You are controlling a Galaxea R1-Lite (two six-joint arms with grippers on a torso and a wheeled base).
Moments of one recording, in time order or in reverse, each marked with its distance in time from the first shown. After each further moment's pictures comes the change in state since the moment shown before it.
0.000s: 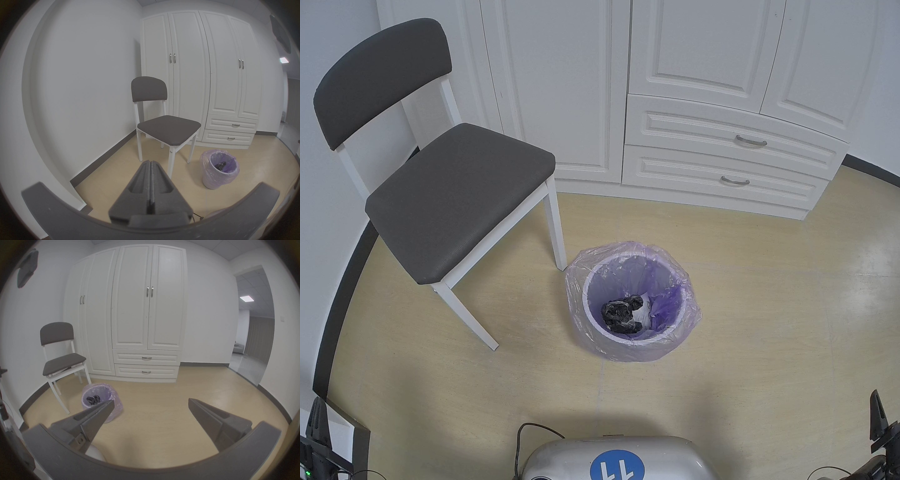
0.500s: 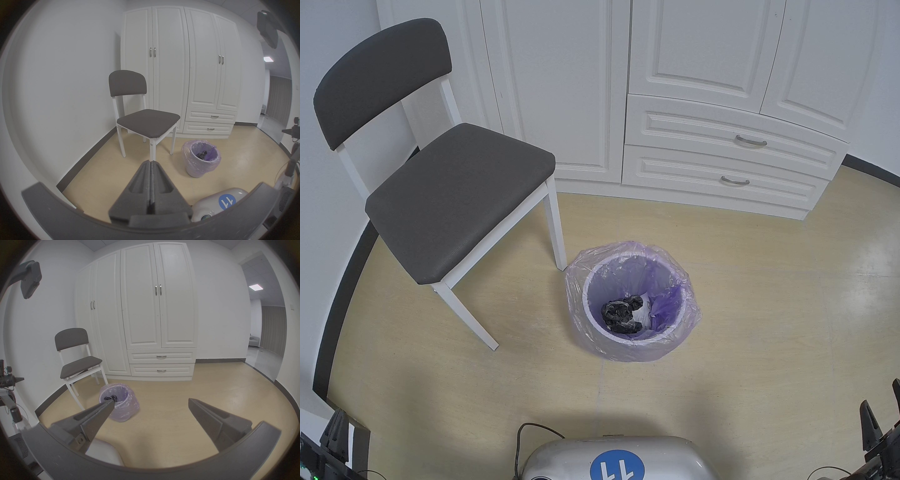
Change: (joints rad) left arm 0.000 0.000 0.000 0.053 -0.217 0.044; right arm 0.000 0.001 0.000 0.007 0.168 0.050
